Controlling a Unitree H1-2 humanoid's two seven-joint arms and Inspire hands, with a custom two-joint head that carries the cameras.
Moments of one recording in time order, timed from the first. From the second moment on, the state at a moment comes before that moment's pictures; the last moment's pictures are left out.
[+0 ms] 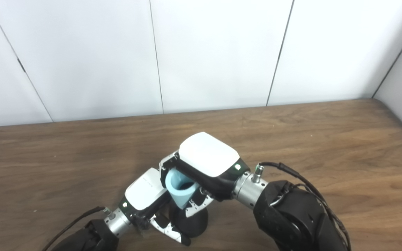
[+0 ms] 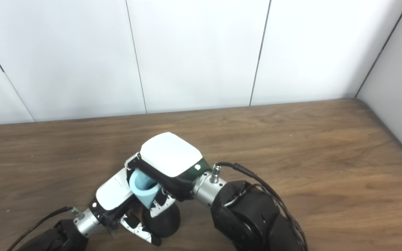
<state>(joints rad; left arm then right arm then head) -0.44 0.46 -0.83 0.32 0.74 -0.47 0.40 -0.31 -0.12 0.40 -0.66 -1.07 0.13 0.78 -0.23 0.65</state>
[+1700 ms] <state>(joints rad) -0.44 0.44 -0.82 0.32 0.76 -0.47 0.40 -0.11 -0.12 0.20 -0.65 -0.47 0.22 0.46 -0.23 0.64</state>
